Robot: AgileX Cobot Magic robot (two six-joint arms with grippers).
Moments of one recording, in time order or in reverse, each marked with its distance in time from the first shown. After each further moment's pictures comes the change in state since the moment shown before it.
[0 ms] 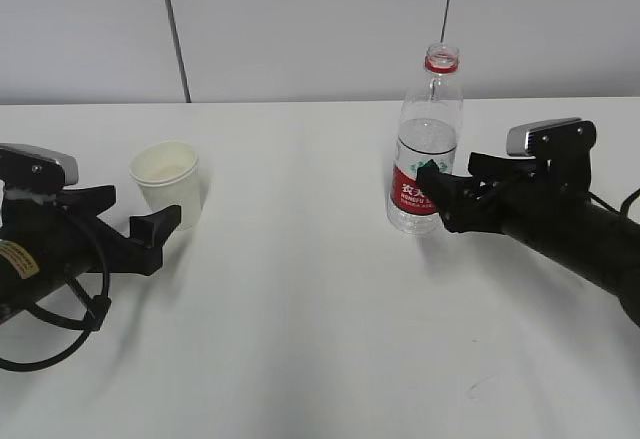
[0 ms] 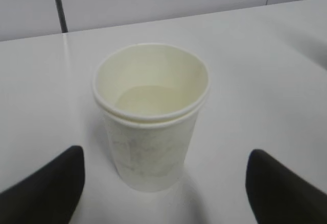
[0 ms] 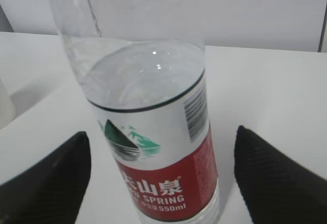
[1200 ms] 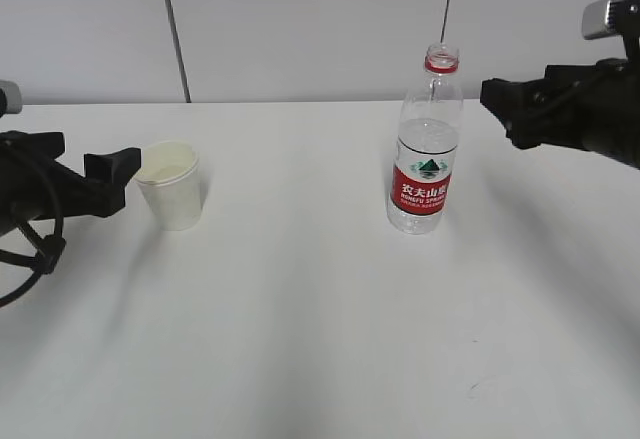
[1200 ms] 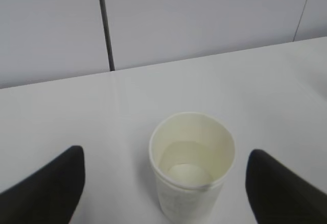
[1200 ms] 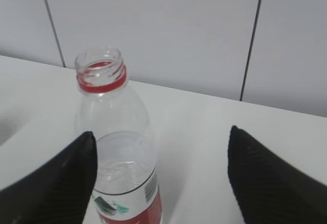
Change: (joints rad) left arm 0.000 -0.347 0.010 -0.093 0.325 0.001; right arm 0.000 -0.521 0.010 0.029 0.538 0.033
